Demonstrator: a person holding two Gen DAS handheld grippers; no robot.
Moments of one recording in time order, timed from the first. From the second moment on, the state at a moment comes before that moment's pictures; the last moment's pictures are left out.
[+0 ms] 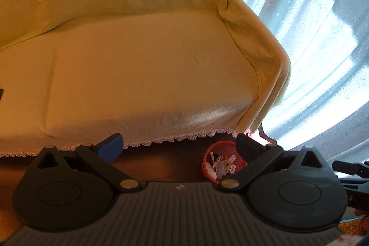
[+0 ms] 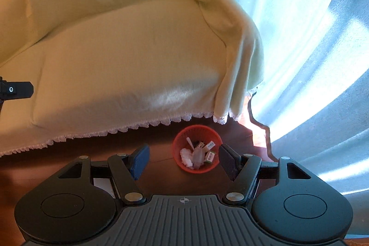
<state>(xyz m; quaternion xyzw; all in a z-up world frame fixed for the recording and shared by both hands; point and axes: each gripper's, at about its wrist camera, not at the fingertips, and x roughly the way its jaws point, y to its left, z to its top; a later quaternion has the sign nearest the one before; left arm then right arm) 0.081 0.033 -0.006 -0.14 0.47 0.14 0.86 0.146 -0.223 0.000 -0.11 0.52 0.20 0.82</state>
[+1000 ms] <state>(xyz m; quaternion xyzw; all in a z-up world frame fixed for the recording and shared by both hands) 0.059 0.045 -0.002 -0.10 0.50 0.13 0.85 0.108 -0.217 0.019 -0.11 0.53 0.17 0.82</state>
